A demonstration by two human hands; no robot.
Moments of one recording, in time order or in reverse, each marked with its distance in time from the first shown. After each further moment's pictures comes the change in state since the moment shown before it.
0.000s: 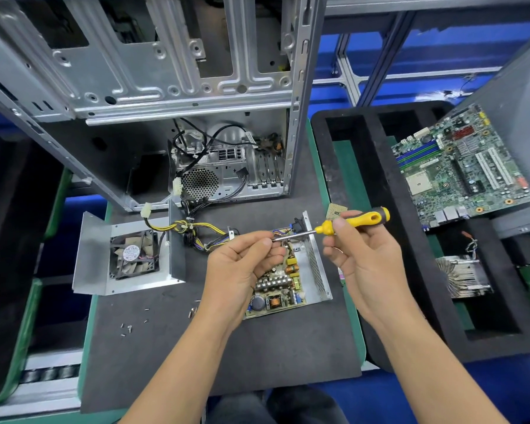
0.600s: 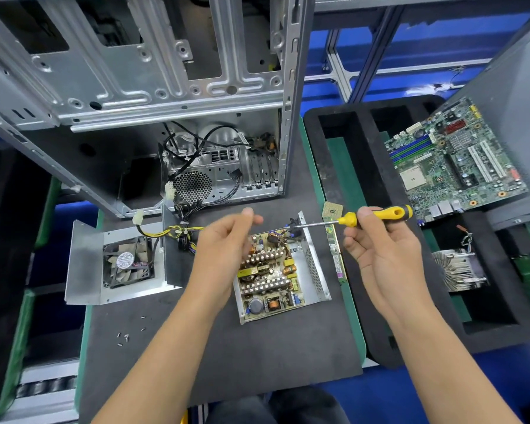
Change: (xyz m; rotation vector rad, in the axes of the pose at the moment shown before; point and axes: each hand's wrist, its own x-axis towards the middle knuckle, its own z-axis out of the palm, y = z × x) left_hand 0.031 0.021 -0.008 0.499 -0.016 0.104; right_hand 0.010 -0.006 -0.017 -0.017 0.129 -0.064
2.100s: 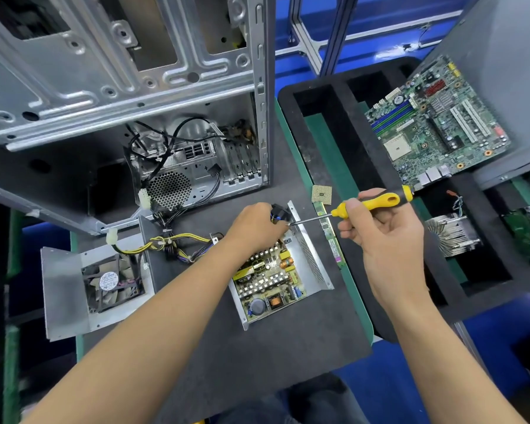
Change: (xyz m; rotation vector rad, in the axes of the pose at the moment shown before) left_hand 0.101 -0.045 0.050 1.029 -0.432 -0.004; right_hand -0.009 0.007 0.007 -0.253 0.142 -0.227
